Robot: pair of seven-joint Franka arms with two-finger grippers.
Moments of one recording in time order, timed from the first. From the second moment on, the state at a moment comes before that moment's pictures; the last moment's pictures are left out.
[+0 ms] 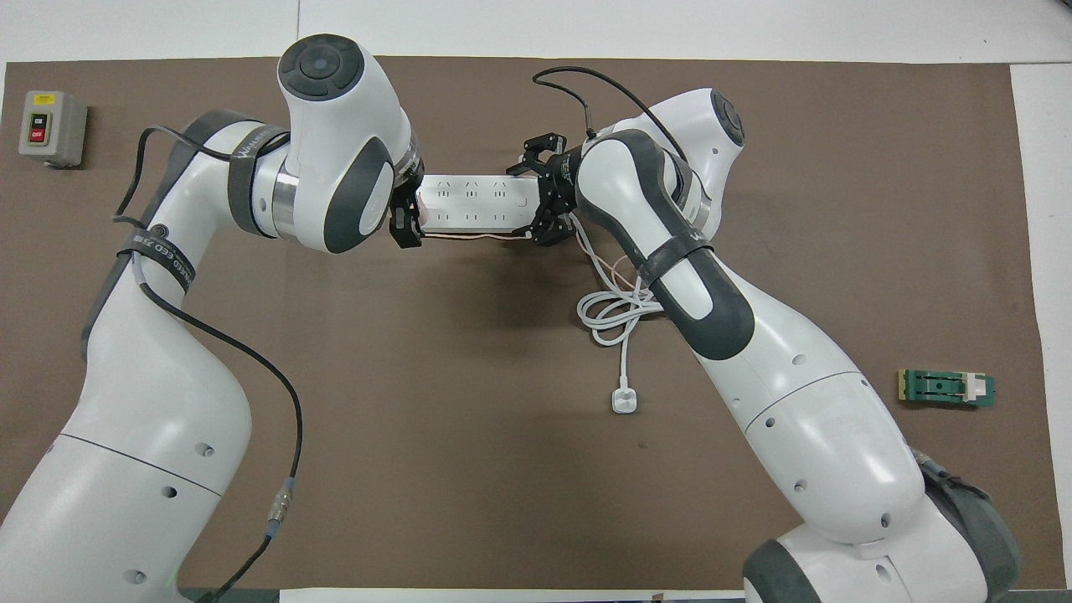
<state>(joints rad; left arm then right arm) -0.44 0.63 0.03 -1.34 -0.06 1.94 -1.99 0.42 0.91 -0.08 -1.17 0.98 2.10 1.35</state>
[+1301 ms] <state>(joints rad) -0.44 0.61 0.03 -1.40 -0.03 1.99 -1.96 0.43 0.94 -0.08 -1.16 0.96 2.15 1.33</state>
